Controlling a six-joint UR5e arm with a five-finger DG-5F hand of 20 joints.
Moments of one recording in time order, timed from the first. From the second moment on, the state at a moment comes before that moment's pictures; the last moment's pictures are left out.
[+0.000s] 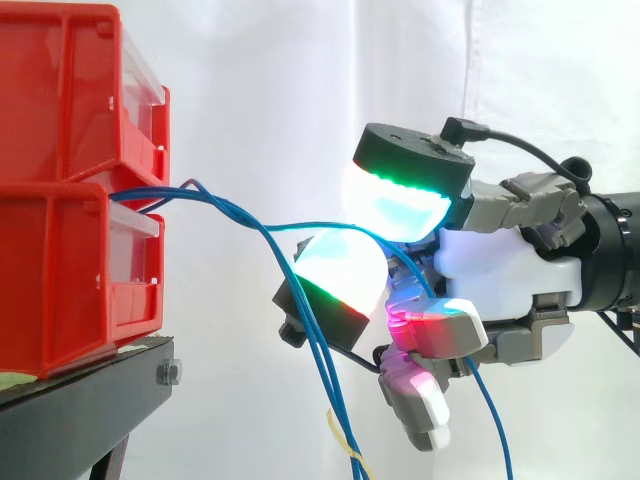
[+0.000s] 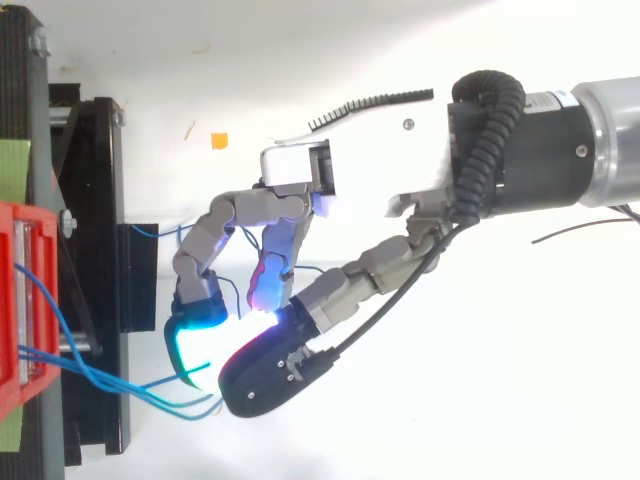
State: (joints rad) arm 0.04 -2.32 -1.08 -2.95 -1.69 -0.19
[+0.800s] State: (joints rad) arm 0.05 -2.32 -1.08 -2.98 -1.69 -0.18
